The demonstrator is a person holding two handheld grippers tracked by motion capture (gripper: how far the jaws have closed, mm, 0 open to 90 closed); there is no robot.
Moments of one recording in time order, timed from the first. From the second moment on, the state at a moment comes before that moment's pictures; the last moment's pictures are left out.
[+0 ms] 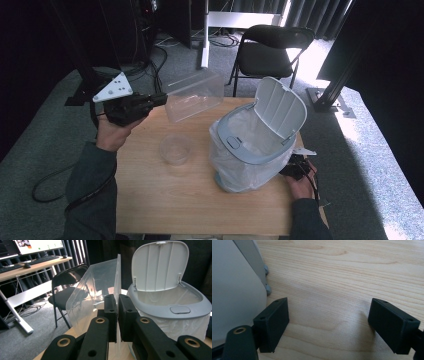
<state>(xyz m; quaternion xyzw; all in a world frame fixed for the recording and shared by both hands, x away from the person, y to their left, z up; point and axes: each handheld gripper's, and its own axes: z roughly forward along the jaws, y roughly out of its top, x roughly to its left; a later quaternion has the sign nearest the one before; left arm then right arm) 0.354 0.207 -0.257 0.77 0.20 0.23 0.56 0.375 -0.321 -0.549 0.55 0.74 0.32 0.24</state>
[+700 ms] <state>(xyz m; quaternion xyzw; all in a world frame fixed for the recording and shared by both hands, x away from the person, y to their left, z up) 0.354 0.187 -0.242 0.78 0.17 0.22 0.56 0.375 -0.321 -0.549 0.55 0.74 0.32 0.24</state>
